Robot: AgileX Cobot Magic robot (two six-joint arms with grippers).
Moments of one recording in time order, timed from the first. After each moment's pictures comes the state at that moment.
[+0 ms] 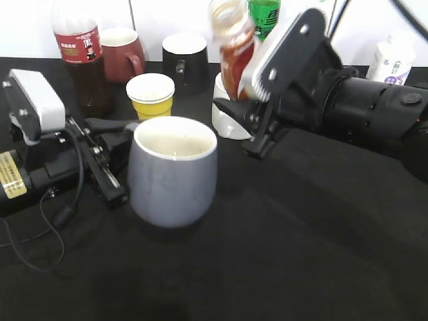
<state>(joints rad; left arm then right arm) -0.39 1.68 -0.42 0.61 -1.16 -0.12 0.60 1.58 -0.70 -0.33 -0.60 -0.27</state>
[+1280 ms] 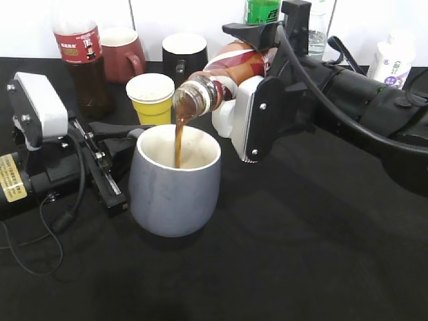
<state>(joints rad) -0.39 1.68 -0.42 0.66 -1.16 -0.12 0.60 1.64 -0.70 -0.21 -0.87 -1.30</state>
